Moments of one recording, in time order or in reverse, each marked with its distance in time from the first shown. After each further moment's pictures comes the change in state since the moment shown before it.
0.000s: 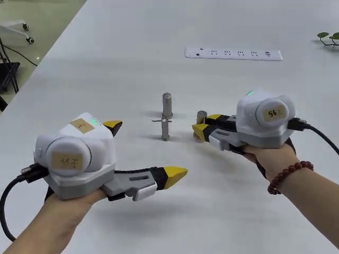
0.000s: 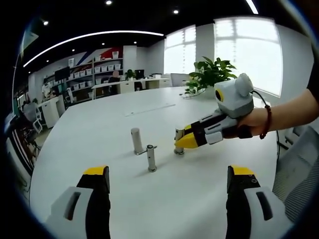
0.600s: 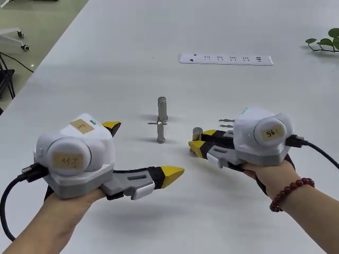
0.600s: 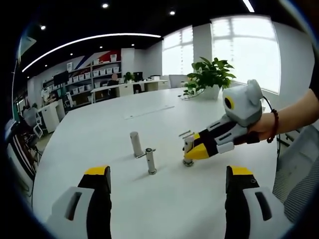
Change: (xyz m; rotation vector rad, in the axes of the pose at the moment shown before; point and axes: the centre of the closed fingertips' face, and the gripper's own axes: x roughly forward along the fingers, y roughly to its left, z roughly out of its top) left arm -0.002 -0.001 0.005 0.034 -0.012 0.002; right arm -0.010 0.017 -0.018 -0.040 0.015 0.039
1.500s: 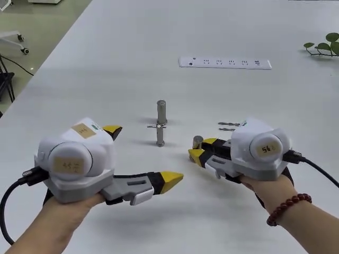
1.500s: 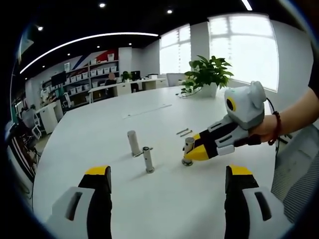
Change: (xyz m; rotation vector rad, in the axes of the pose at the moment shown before) left arm 0.000 -0.005 -0.002 0.012 0.014 -0.018; right arm -0.003 0.001 -0.007 -0.003 -0.006 -0.058
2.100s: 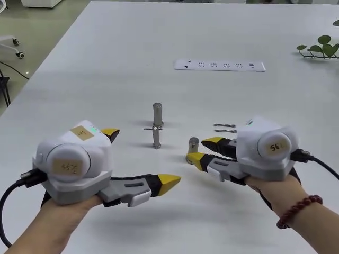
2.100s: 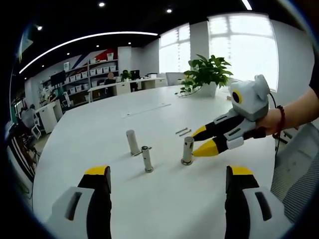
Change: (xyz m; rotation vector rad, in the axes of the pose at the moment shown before) left arm 0.000 -0.002 -0.001 -0.001 0.008 -0.004; right arm -0.025 -0.004 0.004 0.012 0.006 0.000
